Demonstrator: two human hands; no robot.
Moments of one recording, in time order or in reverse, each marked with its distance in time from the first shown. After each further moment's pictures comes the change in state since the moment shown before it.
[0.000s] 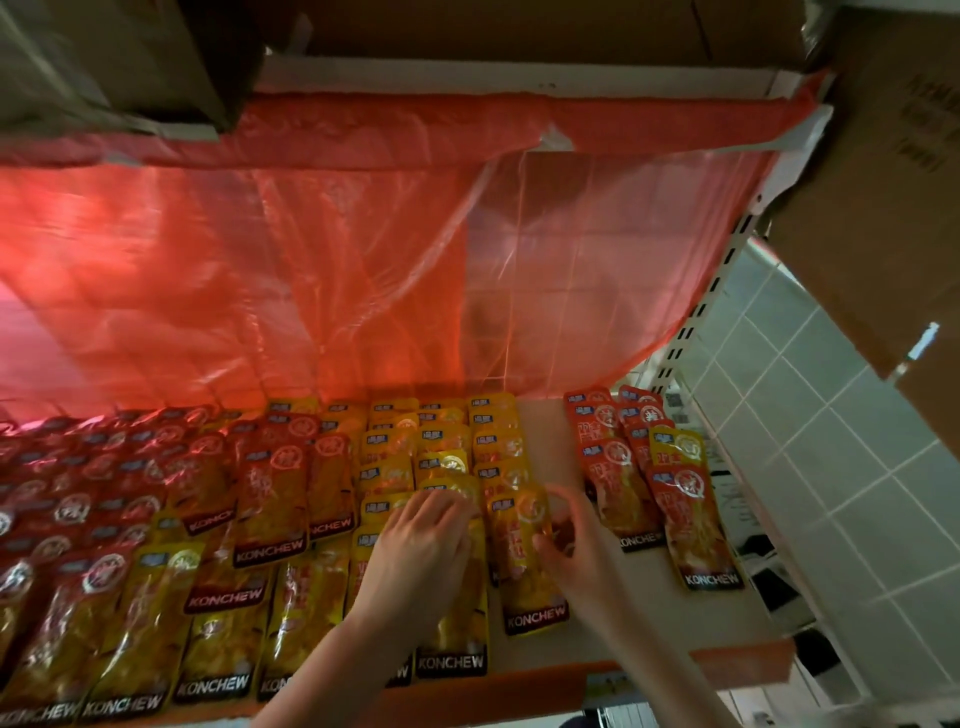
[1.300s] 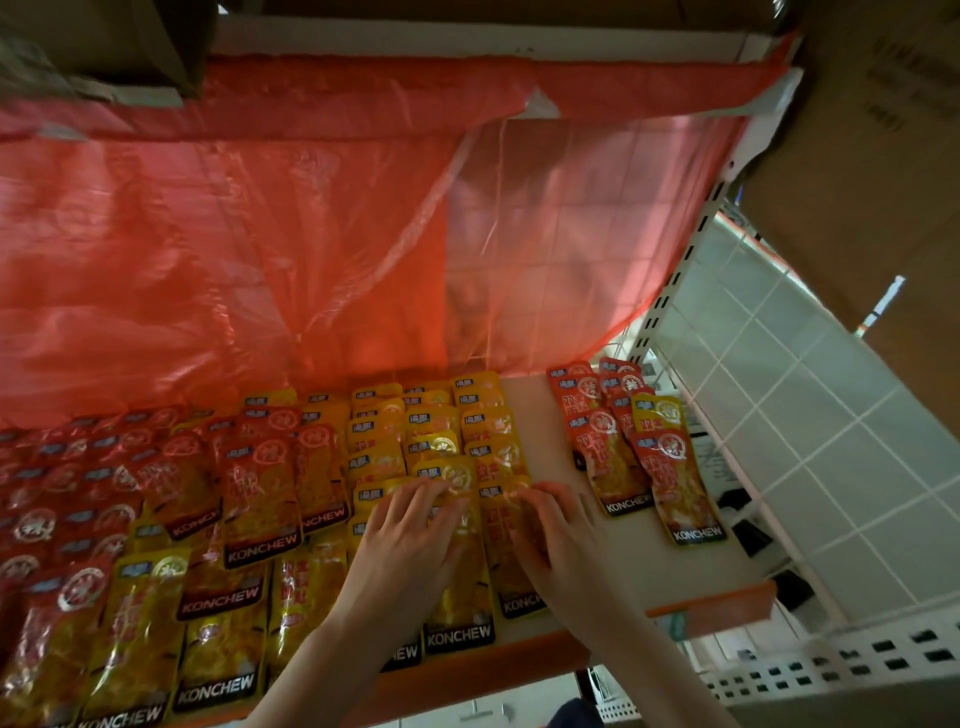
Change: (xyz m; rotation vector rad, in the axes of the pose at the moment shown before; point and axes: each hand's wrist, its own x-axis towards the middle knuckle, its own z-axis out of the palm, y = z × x) left_hand -0.015 -0.020 0.003 0.135 -0.123 0.093; right_hand -0.025 0.001 0.009 -0.522 0.050 -0.229
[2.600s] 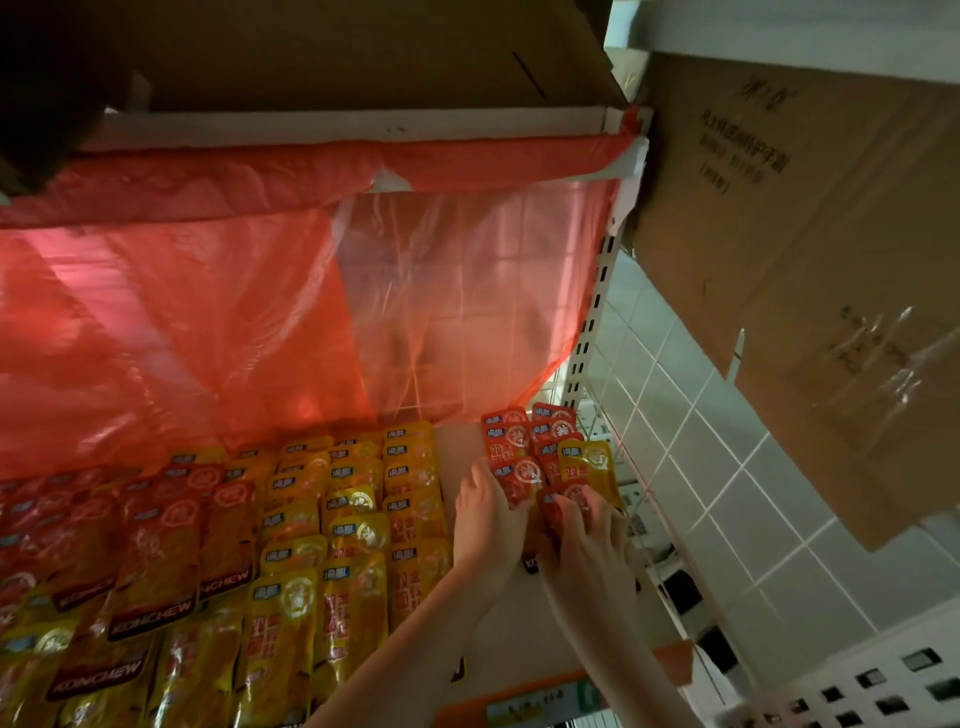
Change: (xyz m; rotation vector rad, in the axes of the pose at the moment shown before) left_hand 0.137 0.133 0.049 -0.733 -0.069 -0.624; right_hand 0.014 0.080 -0.043 -0.305 0.159 0.323
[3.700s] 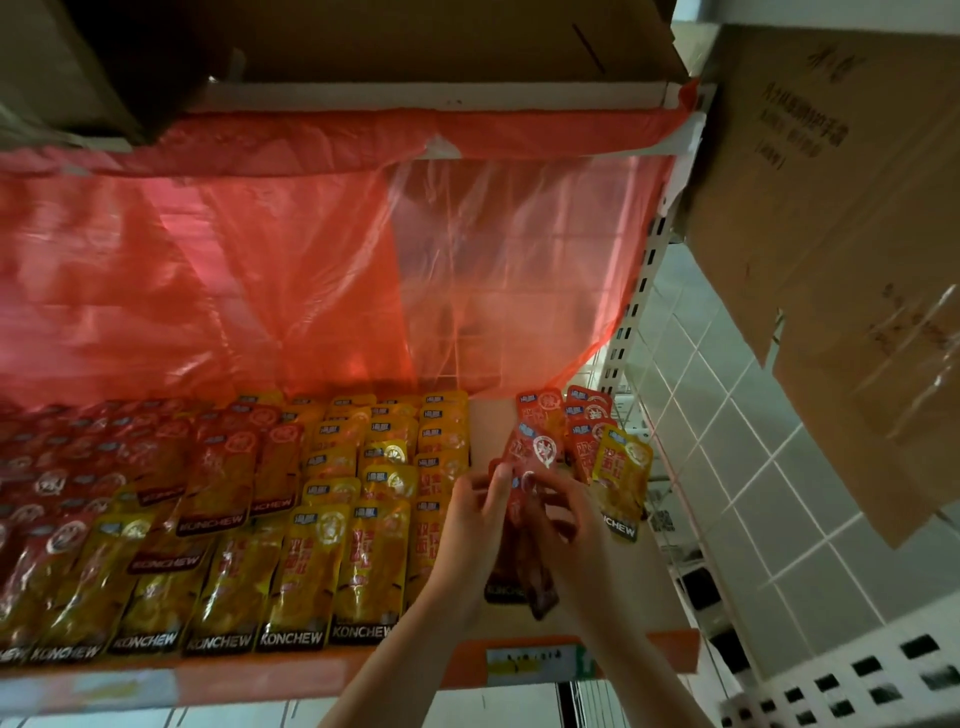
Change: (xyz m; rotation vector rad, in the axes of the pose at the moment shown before) left_hand -0.064 0.003 -0.035 -0.635 0.035 -0.153; right_hand -0.004 -0.021 -0.017 0.988 -0.266 0.017
